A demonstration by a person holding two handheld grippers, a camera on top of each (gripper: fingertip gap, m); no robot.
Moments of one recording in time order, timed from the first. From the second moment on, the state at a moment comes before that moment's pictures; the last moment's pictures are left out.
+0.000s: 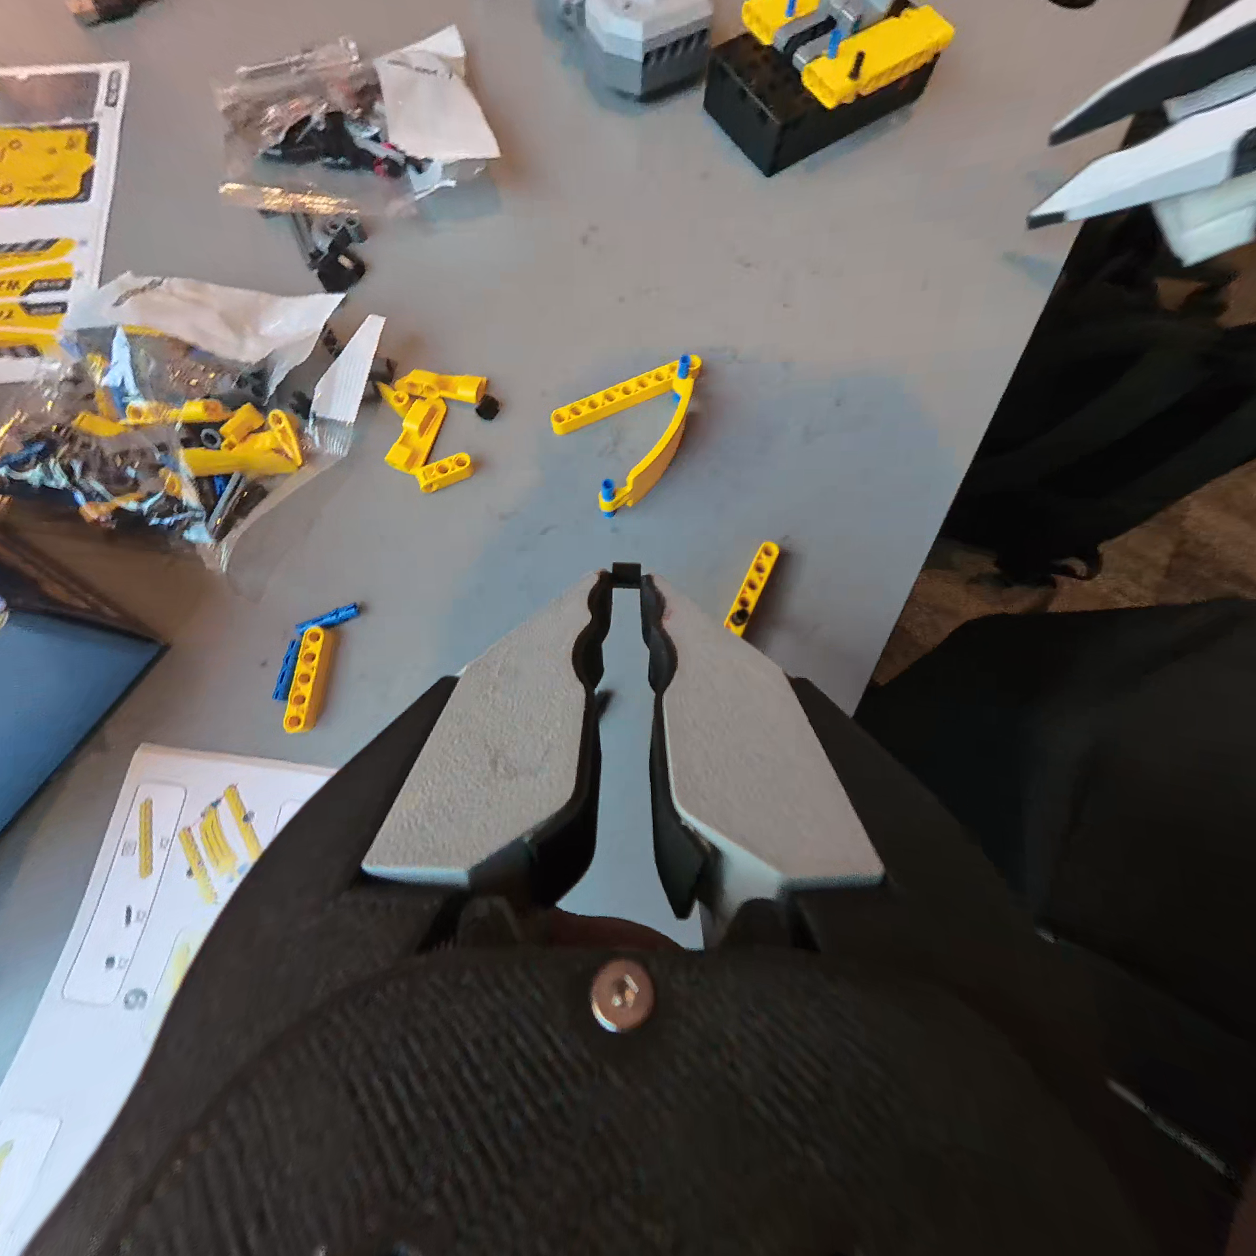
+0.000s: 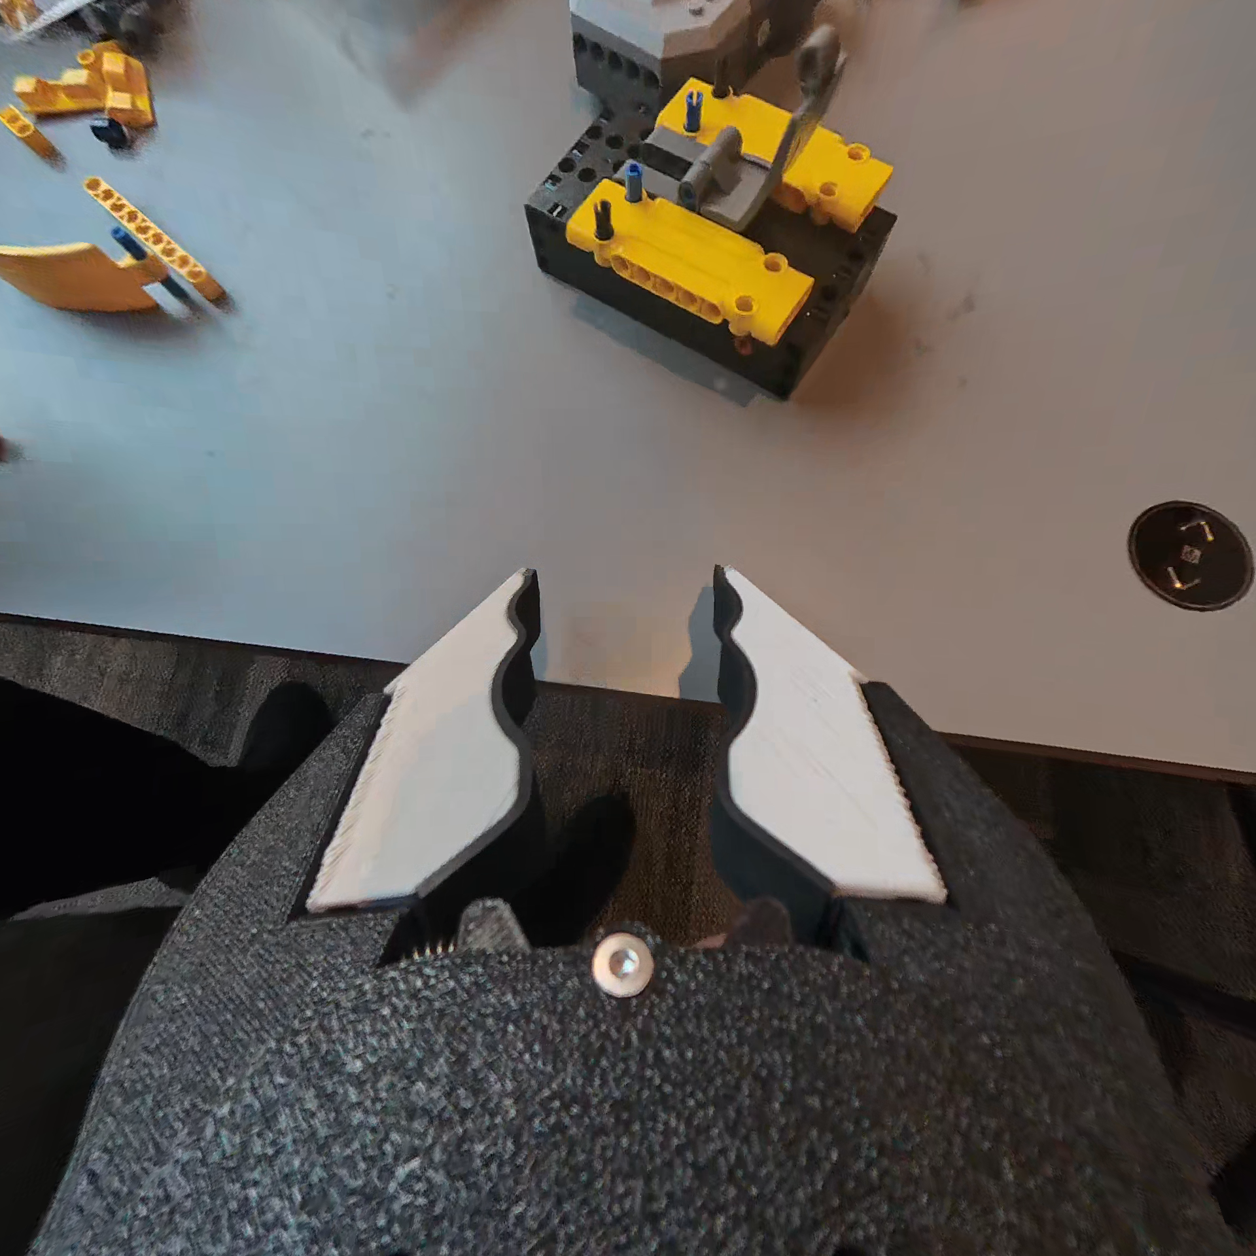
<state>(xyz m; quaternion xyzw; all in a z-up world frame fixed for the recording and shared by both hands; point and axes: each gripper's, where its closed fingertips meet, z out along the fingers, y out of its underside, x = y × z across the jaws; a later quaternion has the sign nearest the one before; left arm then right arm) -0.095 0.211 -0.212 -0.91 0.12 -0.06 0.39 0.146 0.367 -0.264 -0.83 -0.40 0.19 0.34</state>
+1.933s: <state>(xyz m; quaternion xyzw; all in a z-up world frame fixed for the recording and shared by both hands) -0.010 0.032 -0.198 -0.87 0.09 -0.02 0.49 0.169 0.004 -0.218 -0.68 -0.46 0.48 0.30</state>
